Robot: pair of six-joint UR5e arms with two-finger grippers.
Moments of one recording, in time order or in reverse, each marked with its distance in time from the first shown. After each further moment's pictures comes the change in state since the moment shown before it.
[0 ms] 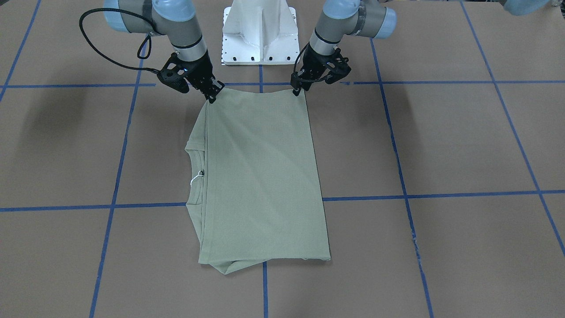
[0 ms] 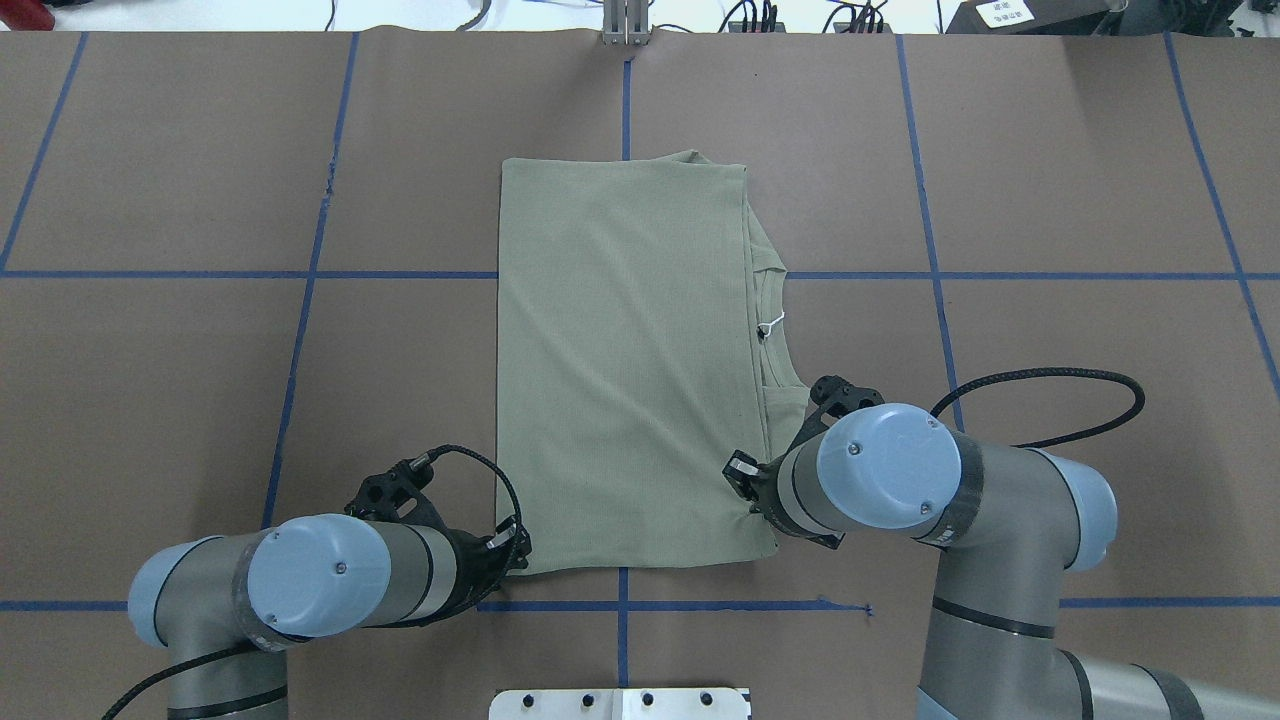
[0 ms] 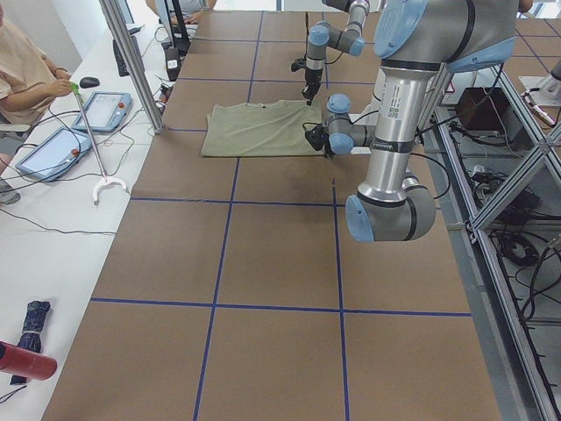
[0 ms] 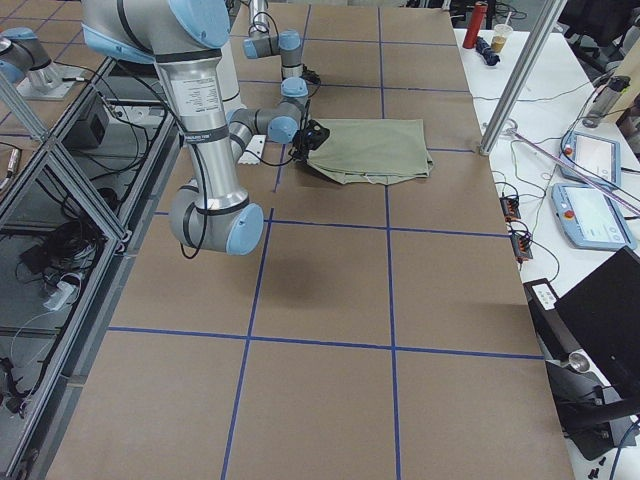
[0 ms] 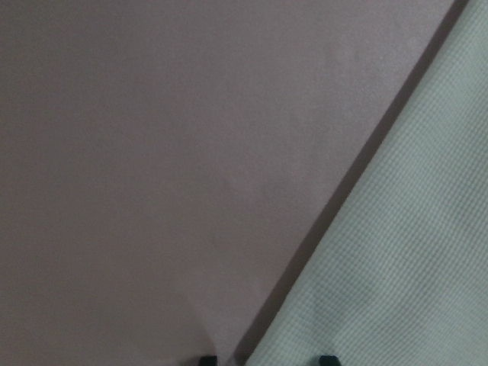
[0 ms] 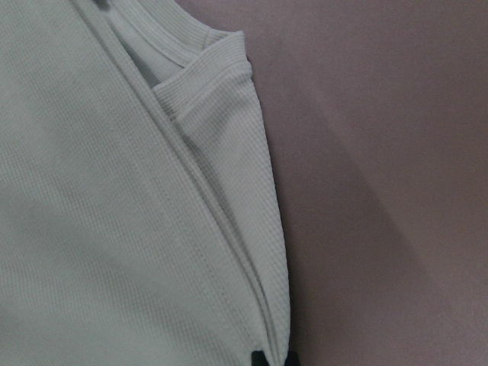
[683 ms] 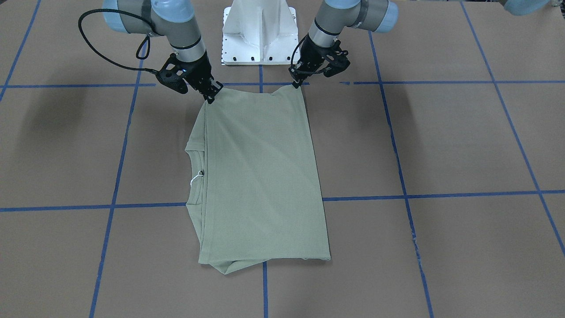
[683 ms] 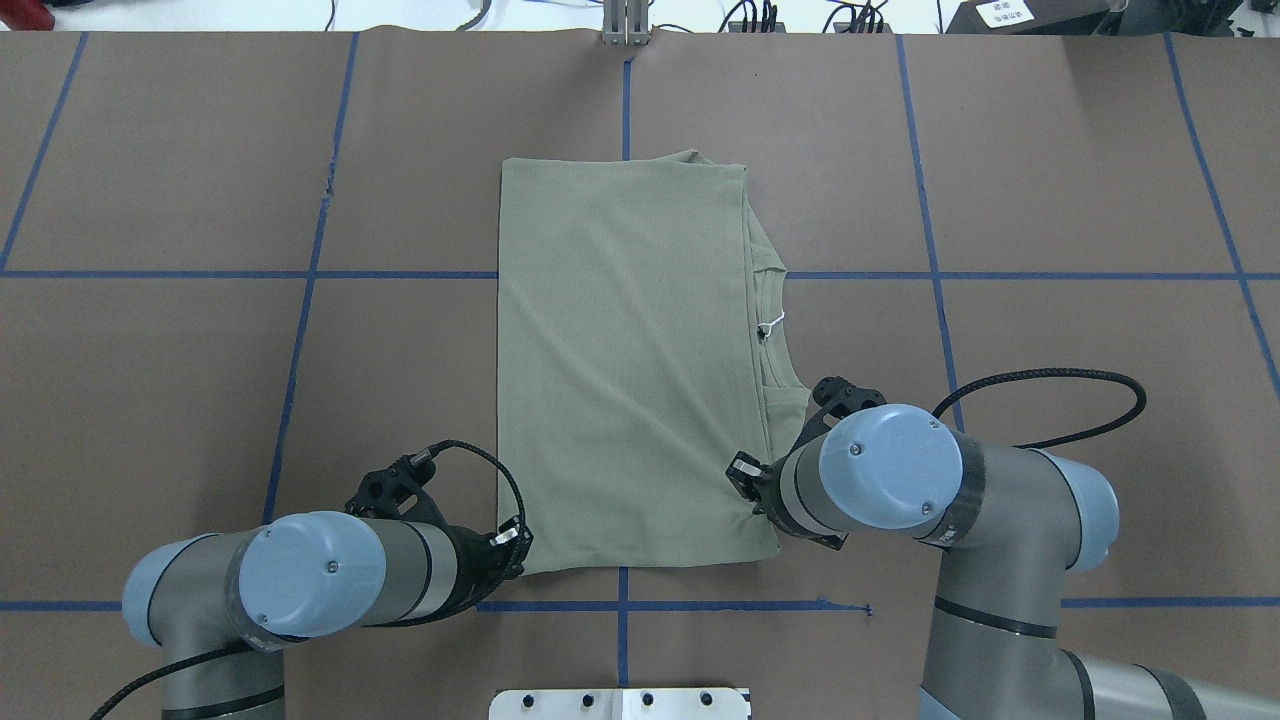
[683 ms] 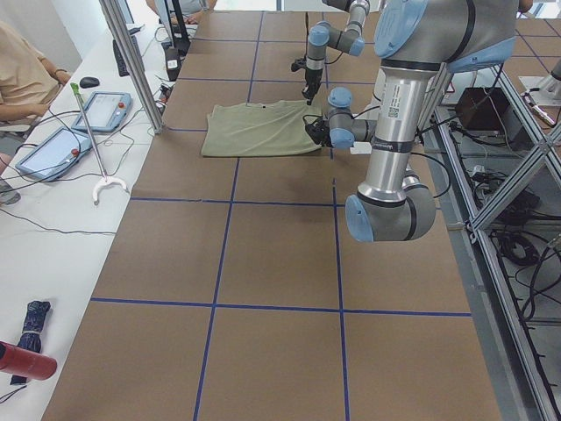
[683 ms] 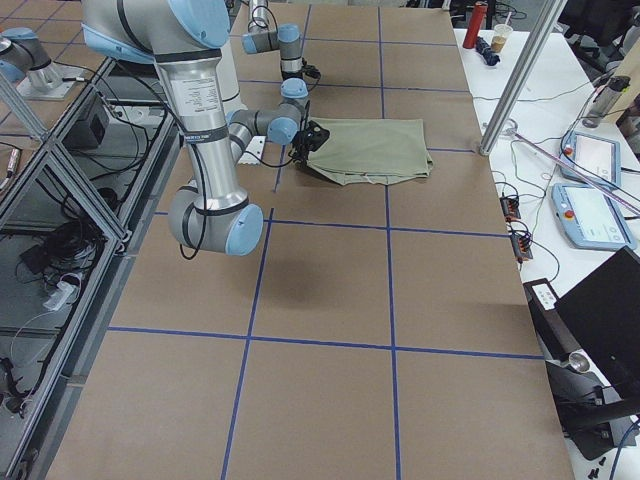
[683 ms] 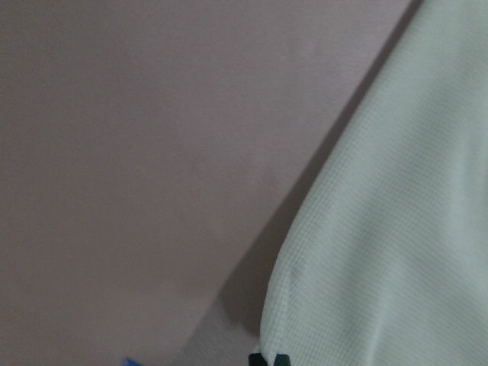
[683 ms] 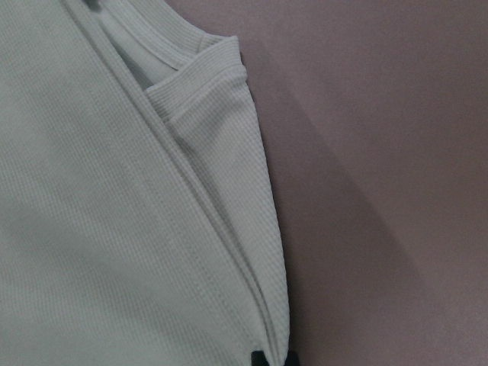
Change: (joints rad) left arm -0.004 0.007 -0.088 0.000 0.000 0.002; right arm 0.001 -0.007 0.004 0.000 0.001 -0.002
